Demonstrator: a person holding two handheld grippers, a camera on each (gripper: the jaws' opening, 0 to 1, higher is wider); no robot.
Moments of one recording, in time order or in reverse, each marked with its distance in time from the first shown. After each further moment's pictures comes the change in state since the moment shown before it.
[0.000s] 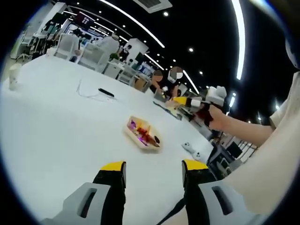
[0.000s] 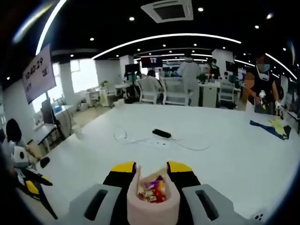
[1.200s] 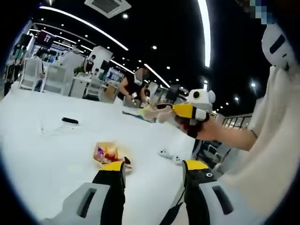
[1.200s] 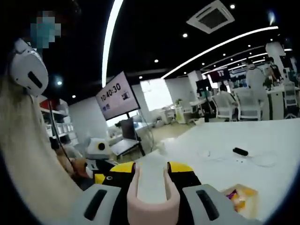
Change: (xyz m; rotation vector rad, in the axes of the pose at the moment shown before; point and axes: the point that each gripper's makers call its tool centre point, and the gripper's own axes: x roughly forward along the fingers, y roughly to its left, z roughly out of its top) left arm 0.024 -0.110 0.067 0.244 -0.002 -0.231; right arm -0.114 0.138 0.048 0.026 -0.183 0.758
